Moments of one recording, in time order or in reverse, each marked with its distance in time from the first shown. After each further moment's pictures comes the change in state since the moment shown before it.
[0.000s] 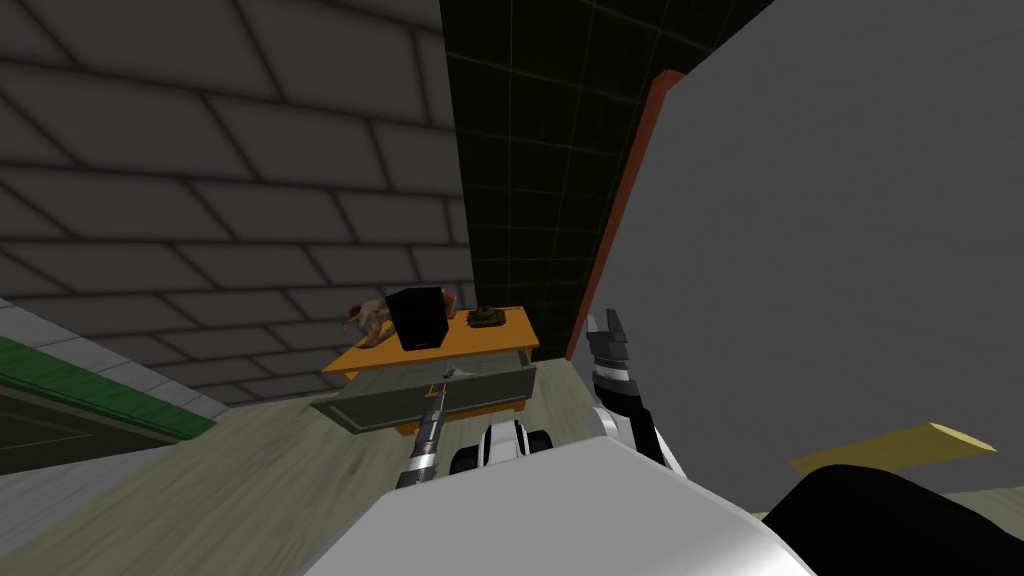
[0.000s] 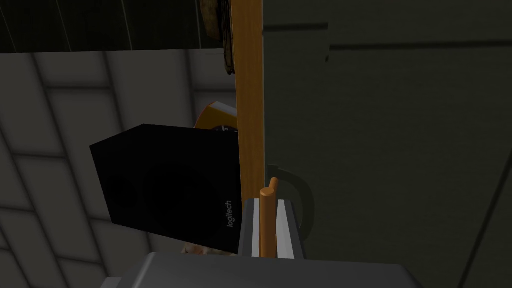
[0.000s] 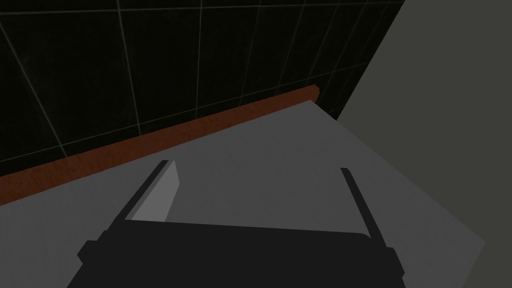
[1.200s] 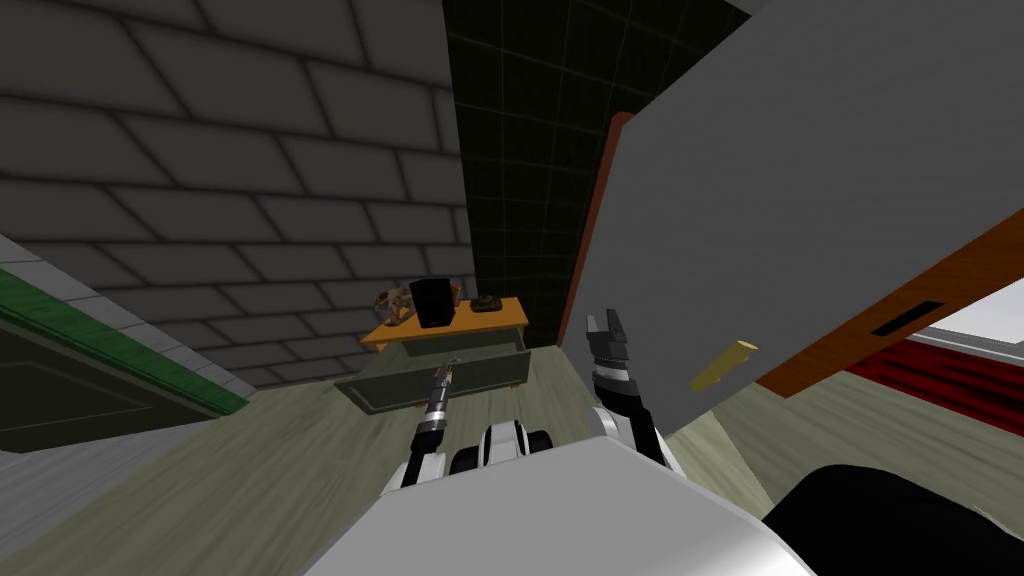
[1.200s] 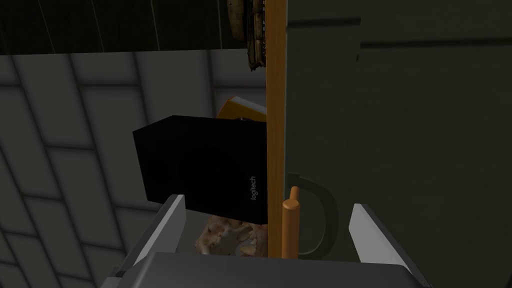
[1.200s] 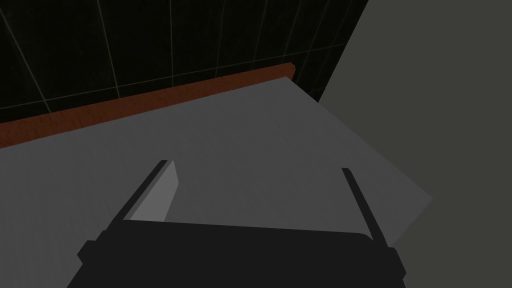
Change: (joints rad) left arm -0.297 0.014 0.043 0.233 0.070 0.035 -0.038; right arm 0.000 0.000 0.000 0.000 0.000 0.000 0.000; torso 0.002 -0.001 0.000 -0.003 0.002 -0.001
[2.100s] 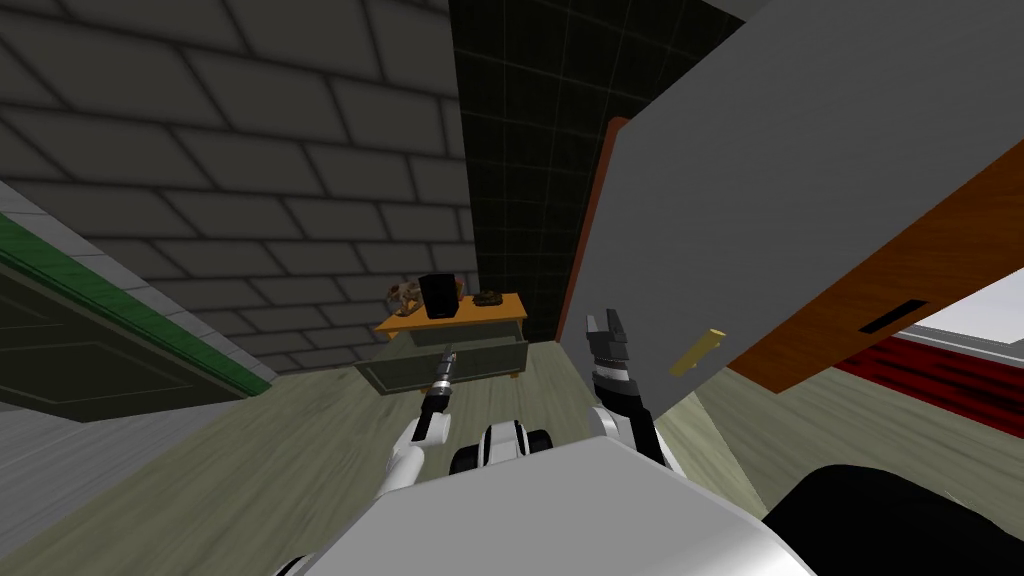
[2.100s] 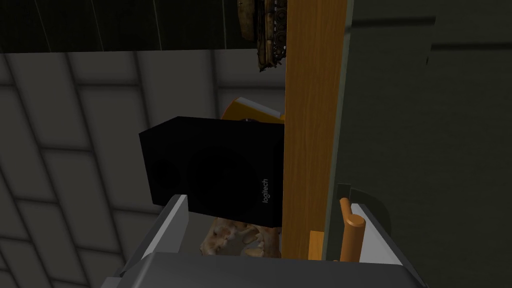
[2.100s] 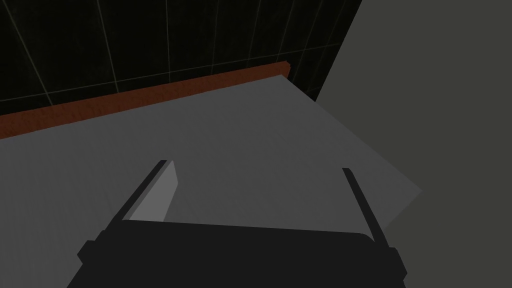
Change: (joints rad) left arm -0.147 0.019 0.016 -0.050 0.012 0.208 0.014; right arm 0.000 0.000 0.000 0.000 0.000 0.000 0.000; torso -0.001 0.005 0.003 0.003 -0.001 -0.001
